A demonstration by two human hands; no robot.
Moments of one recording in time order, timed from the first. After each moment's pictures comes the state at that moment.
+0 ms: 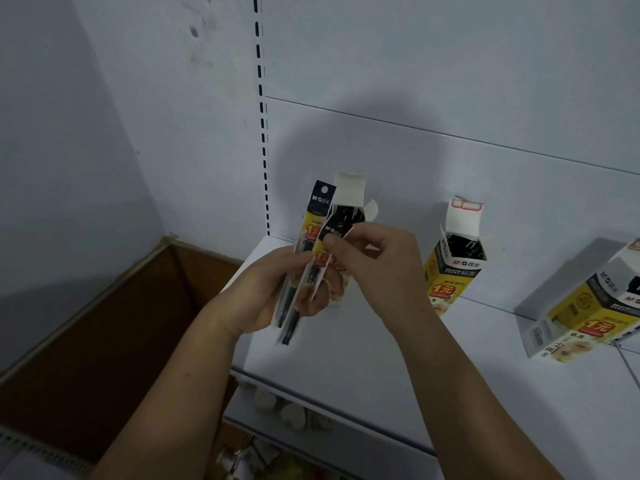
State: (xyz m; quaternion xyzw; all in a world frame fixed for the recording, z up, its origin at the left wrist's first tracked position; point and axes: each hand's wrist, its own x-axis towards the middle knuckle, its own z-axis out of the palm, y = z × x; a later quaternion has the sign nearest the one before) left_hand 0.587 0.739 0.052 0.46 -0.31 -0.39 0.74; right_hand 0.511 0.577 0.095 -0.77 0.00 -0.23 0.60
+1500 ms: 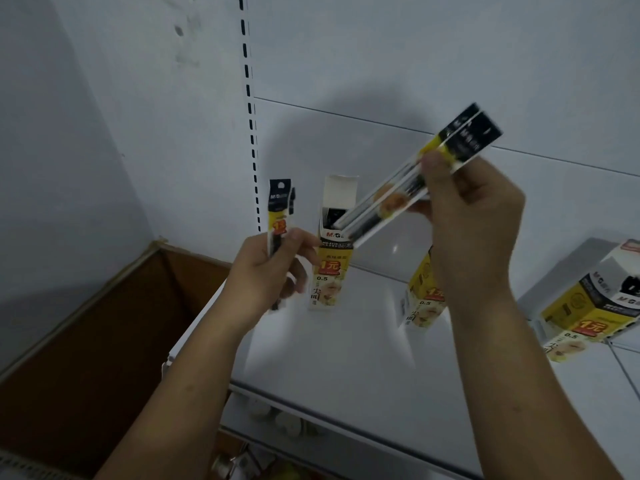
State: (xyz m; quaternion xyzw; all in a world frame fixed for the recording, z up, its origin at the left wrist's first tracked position) left_hand 0.591 0.725 0.055 0.67 -0.20 -0.09 0.71; right_hand 0.513 0.525 0.143 -0.67 0.02 -0.43 0.60
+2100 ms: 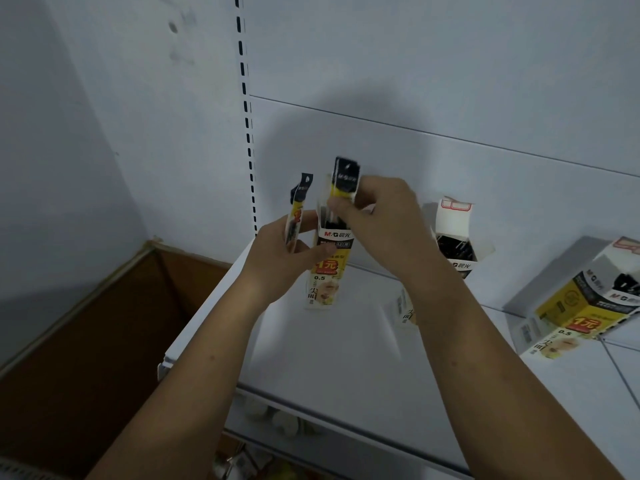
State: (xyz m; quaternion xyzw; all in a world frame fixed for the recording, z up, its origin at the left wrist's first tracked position) left_hand 0.615 0.701 0.055 0.71 -0.25 -0.07 0.65; right_hand 0.565 0.537 0.121 -0.89 0.02 -0.25 0.37
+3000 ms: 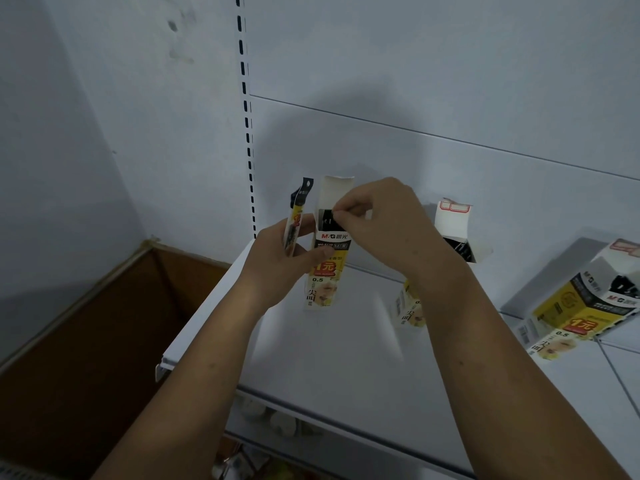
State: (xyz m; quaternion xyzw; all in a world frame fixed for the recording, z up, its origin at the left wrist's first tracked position) left_hand 0.610 0.703 0.055 0.72 -0.25 -0.06 0.64; right_hand 0.560 0.536 0.135 -0.95 0.01 -0.19 0.26
